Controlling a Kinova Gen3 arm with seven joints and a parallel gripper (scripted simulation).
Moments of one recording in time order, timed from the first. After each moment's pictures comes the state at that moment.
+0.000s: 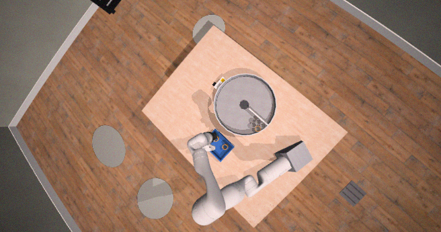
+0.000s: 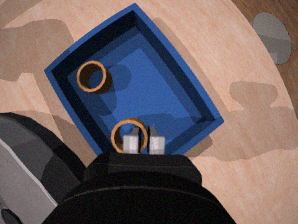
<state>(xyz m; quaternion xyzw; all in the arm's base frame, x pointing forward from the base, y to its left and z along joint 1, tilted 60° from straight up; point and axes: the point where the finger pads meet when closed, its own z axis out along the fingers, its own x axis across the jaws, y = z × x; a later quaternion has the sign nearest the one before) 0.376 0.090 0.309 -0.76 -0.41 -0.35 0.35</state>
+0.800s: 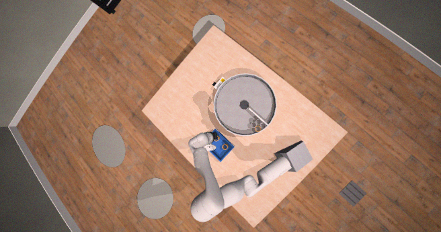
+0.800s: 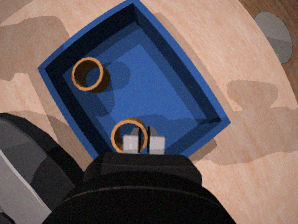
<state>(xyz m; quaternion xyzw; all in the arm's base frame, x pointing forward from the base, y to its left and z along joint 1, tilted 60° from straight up) 0.380 0.102 0.301 -0.76 -0.41 -0.35 0.35</state>
